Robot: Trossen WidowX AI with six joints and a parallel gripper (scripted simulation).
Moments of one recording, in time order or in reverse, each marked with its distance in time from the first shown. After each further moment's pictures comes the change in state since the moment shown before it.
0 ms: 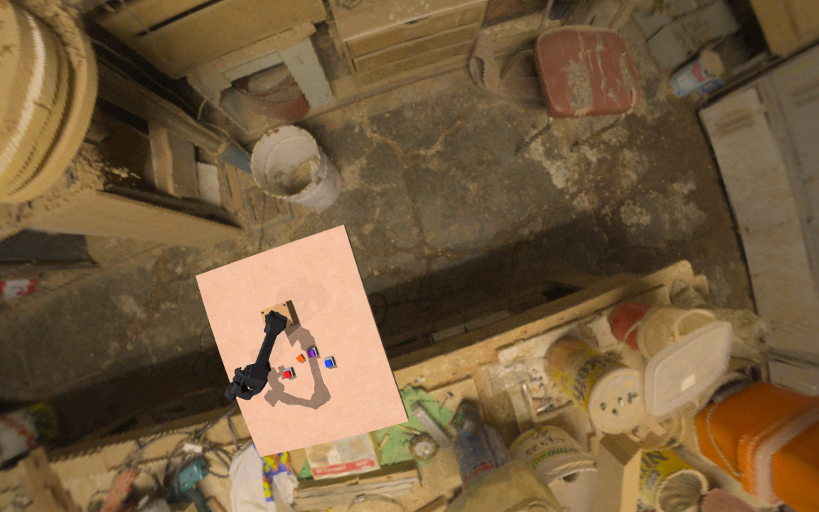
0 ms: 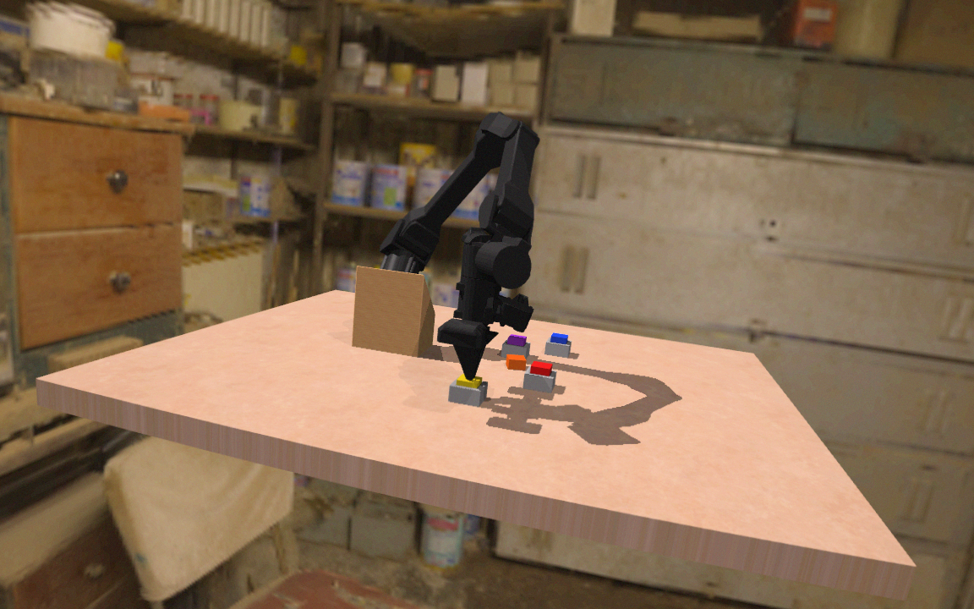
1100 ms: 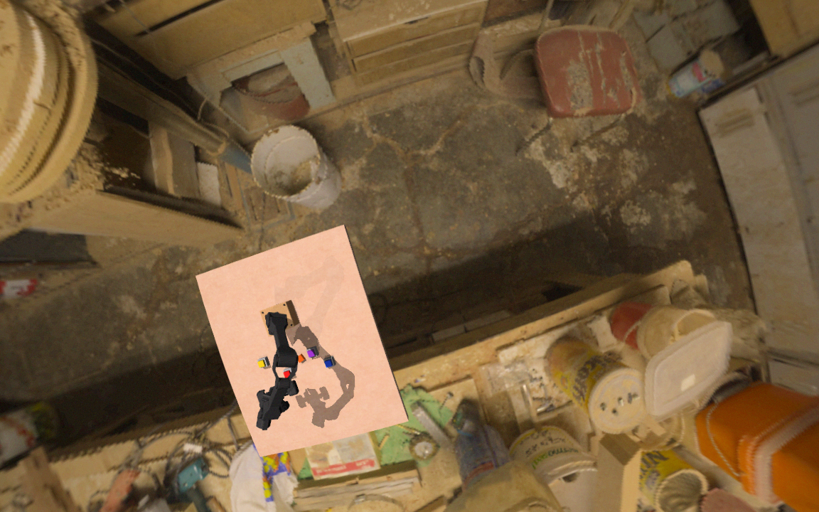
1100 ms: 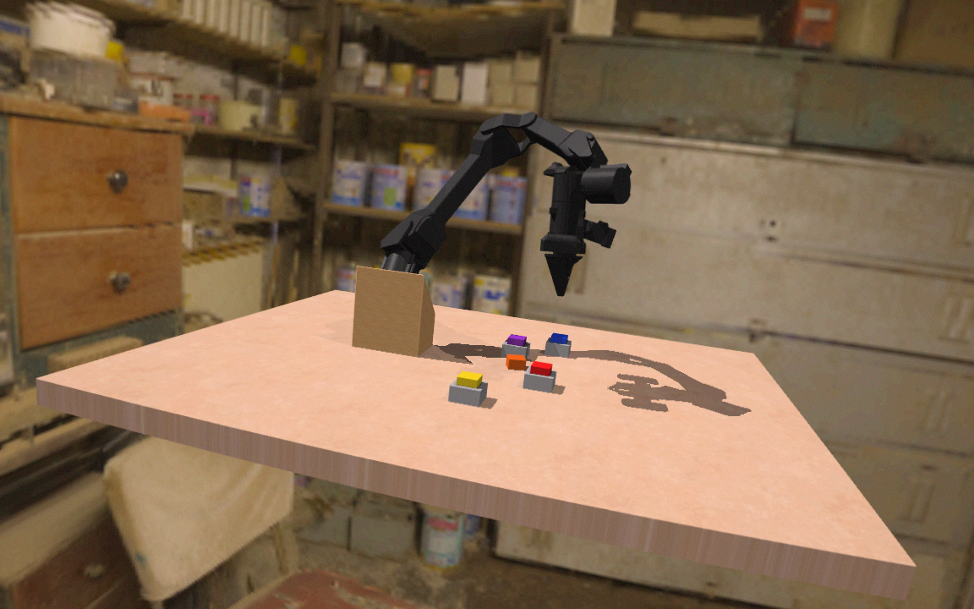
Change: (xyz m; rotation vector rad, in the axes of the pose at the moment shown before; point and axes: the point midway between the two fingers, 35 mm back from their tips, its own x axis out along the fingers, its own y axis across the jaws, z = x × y) arm -0.118 0.166 0.103 -0.015 -0.042 -0.067
